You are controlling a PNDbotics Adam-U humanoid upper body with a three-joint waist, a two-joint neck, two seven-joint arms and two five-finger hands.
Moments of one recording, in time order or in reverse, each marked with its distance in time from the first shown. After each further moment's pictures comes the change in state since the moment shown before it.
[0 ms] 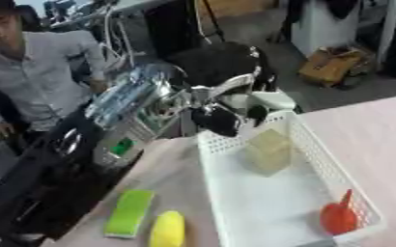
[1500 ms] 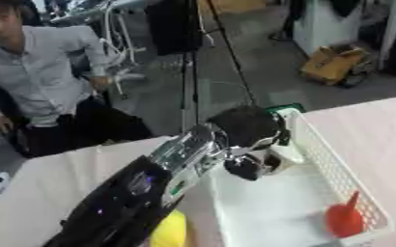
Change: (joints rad) left arm 0.083 -0.179 -0.024 0.264 -0.227 -0.137 0.130; right arm -0.024 0.002 0.008 0.000 -0.013 -0.011 0.006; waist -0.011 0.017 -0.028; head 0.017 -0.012
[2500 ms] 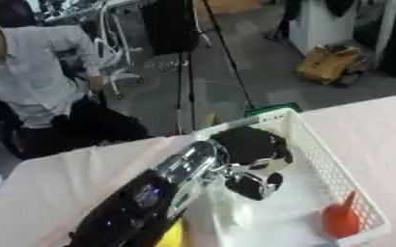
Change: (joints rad) left arm 0.010 -0.028 0.001 0.056 -0.038 -0.068 -0.044; right arm -0.009 0.000 0.001 0.000 -0.009 -0.003 0.001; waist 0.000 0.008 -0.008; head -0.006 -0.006
